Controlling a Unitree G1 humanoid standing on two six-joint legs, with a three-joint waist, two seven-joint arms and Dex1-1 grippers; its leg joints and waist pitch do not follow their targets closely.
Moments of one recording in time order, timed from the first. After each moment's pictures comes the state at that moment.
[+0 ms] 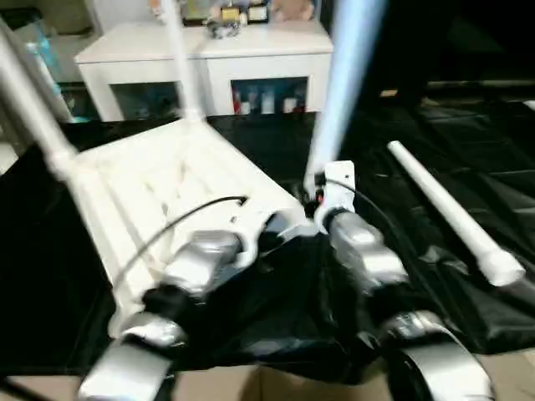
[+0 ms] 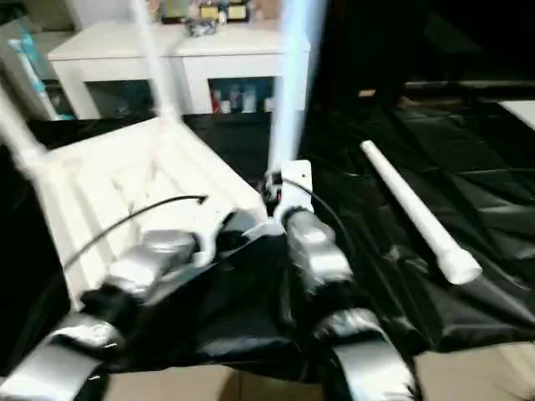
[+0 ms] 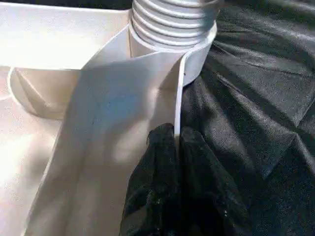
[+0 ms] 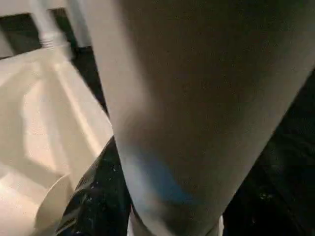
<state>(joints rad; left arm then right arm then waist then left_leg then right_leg) -0.65 0.05 -0.21 0.74 0.02 0.37 -0.53 -0.71 0.06 -0.04 0.87 0.10 0.08 -0.02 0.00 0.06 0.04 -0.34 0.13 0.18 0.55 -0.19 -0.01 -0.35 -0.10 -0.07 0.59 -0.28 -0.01</state>
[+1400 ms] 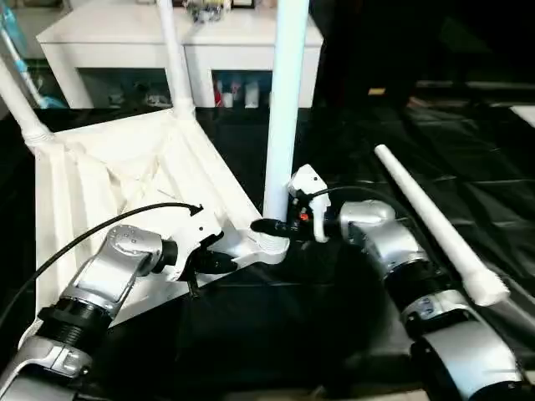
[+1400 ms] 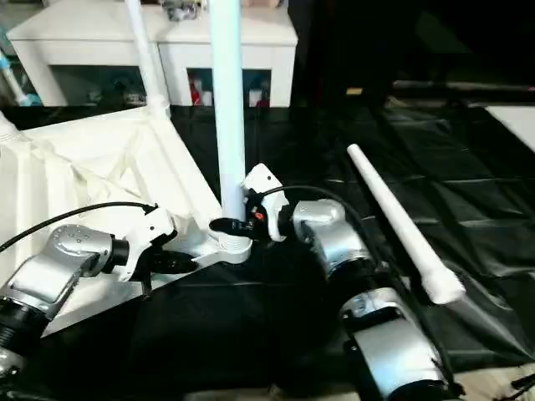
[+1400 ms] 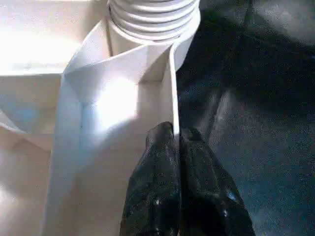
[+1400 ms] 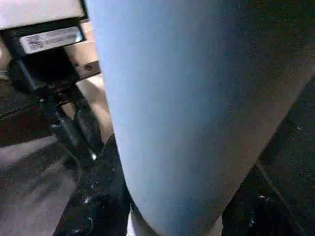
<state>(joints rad) -0.47 0.53 -0.31 0.35 -0.05 0.39 -1.14 -0.75 -0.16 0.21 0.79 0.06 0.11 1.06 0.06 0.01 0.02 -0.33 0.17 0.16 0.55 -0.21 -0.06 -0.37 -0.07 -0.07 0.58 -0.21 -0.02</state>
